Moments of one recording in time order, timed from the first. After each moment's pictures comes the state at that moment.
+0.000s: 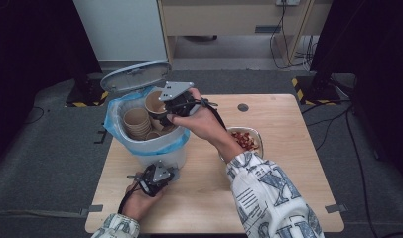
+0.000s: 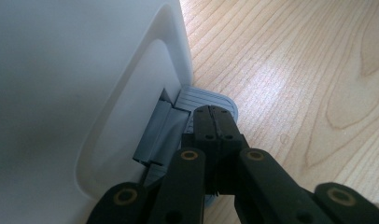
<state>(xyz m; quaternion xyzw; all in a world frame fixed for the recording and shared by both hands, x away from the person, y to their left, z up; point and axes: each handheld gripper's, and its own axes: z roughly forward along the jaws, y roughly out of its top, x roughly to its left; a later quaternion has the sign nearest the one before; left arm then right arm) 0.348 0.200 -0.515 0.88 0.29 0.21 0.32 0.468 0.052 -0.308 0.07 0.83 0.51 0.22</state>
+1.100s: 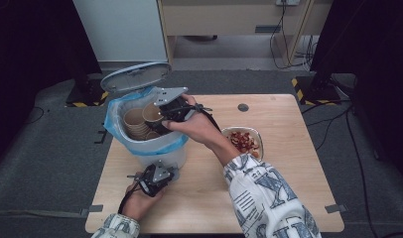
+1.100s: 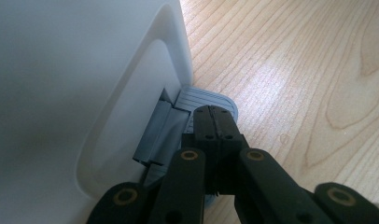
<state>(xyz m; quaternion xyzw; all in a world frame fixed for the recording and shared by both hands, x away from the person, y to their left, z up) 0.347 0.200 -0.515 0.88 0.29 0.21 0.32 0.465 0.066 -0.326 0.10 0.84 0.50 0.17</state>
